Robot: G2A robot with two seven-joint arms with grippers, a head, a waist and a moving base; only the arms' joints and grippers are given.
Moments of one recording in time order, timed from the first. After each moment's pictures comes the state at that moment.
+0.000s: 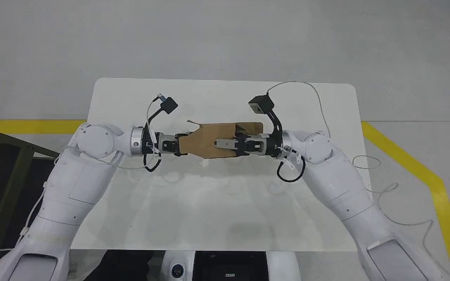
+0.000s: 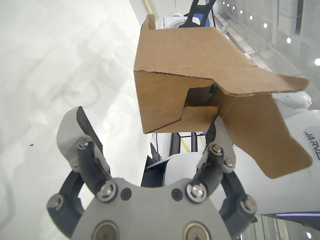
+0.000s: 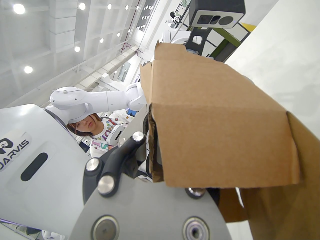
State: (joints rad) left arm 0.89 -0.96 -1.14 -1.44 -0.32 -0.44 -1.25; right arm -0.77 -1.26 0.89 -1.23 0.52 -0.70 1.10
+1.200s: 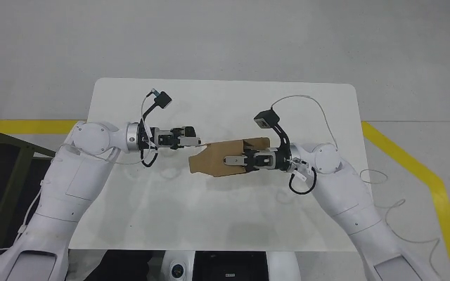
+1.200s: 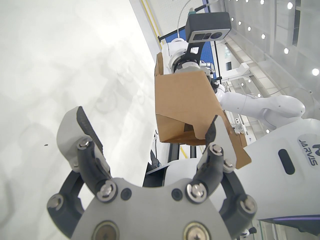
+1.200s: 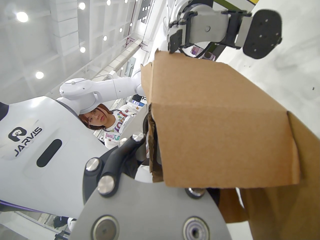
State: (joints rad) left arm 0.87 -0.96 -1.15 -1.39 -0.33 -0.44 -1.23; right arm -0.90 -1.21 0.99 -1.33 0.55 -0.59 1.22
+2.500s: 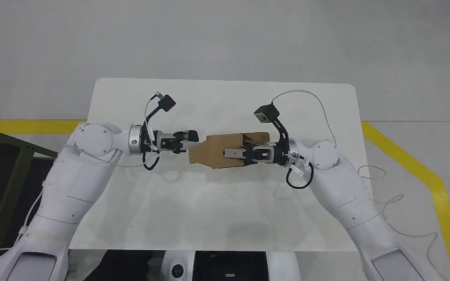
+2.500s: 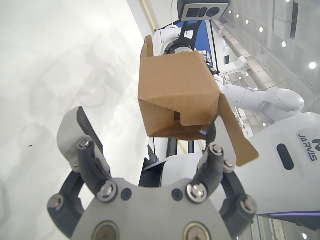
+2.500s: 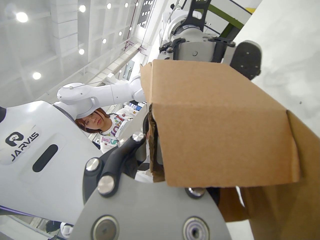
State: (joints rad) left arm 0.88 -0.96 -1.14 -1.41 -0.34 -0.43 -1.24; right arm -0.86 -1.23 0.98 -1.27 0.52 -0.62 1.19
